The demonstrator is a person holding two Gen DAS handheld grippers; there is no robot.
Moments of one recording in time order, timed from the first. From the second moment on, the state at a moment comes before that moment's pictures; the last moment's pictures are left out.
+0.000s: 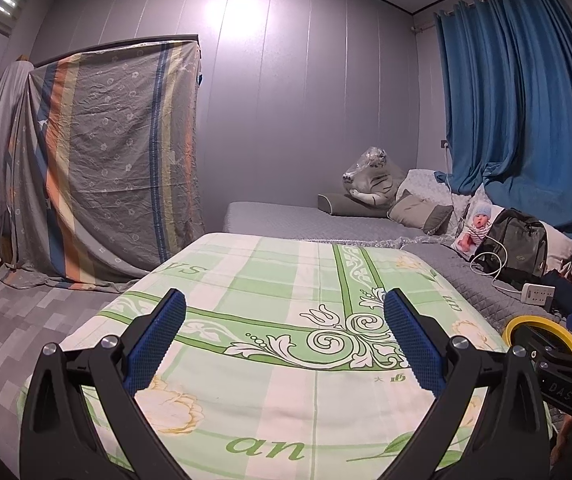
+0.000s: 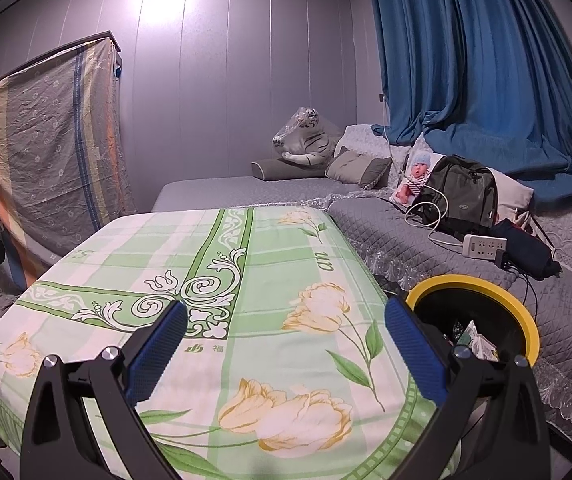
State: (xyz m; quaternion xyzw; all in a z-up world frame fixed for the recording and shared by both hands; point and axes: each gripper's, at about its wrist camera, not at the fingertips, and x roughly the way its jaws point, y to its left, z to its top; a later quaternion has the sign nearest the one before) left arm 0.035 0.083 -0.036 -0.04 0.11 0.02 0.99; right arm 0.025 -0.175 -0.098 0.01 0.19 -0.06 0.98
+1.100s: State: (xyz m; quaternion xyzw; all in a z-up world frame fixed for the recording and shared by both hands) left arm 0.043 0.075 -0.041 -0.04 0.13 0.01 0.99; right arm 0.026 -0.177 -0.105 0.02 0.19 -0.06 0.98
